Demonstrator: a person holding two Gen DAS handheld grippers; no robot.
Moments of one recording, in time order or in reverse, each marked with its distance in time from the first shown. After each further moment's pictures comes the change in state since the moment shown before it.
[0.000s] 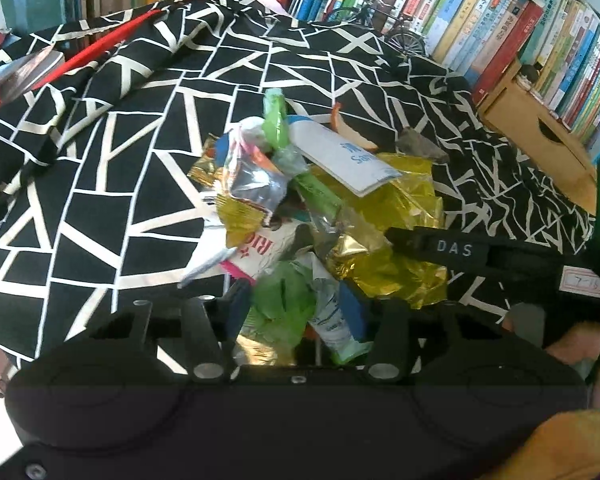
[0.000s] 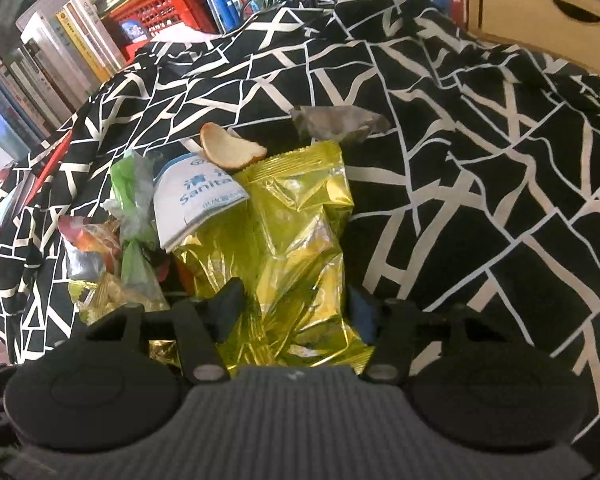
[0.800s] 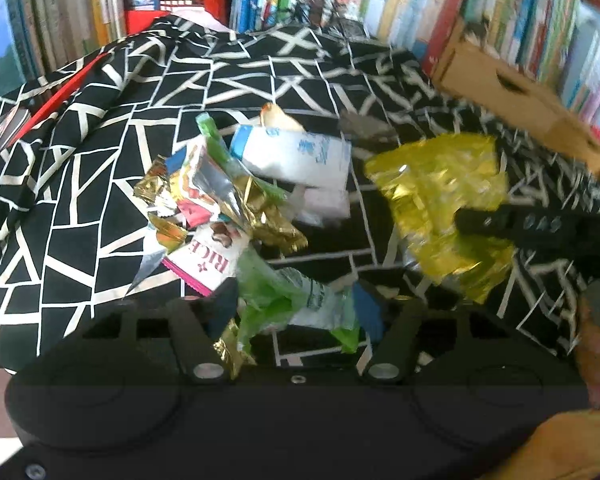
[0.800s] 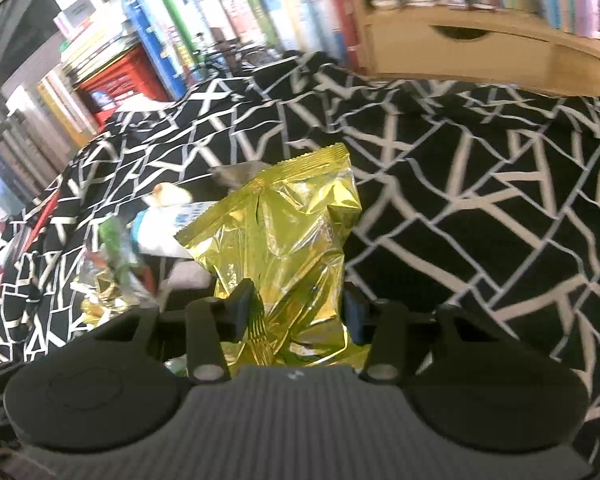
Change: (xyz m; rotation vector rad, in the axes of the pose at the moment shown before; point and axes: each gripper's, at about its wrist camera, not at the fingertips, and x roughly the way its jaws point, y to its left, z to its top) left arm -0.012 -0.061 -0.020 0.196 -0.021 0.038; right arm -0.087 -0.061 -0.015 0.106 -0.143 -0.076
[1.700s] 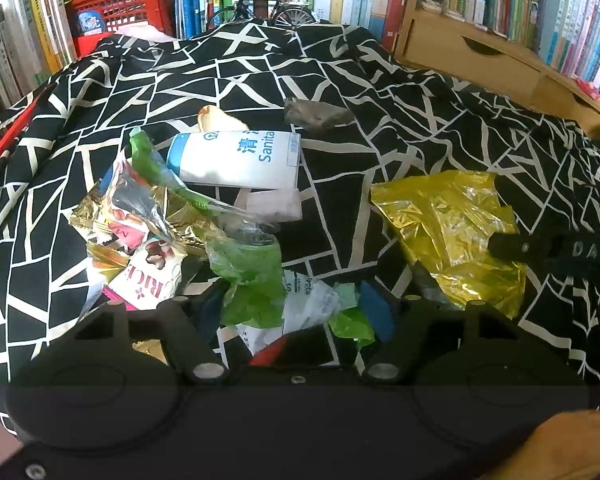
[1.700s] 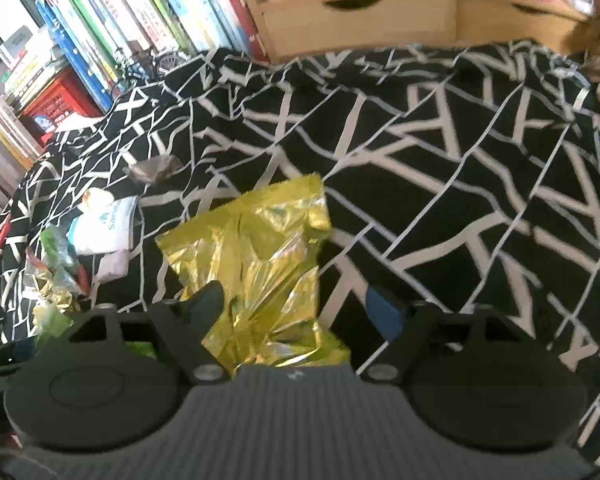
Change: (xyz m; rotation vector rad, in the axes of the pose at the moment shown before) left arm 0.035 -0.042 0.001 0.112 -0.032 -0.010; right arm -0.008 -0.058 -0.025 0.134 0.012 -0.087
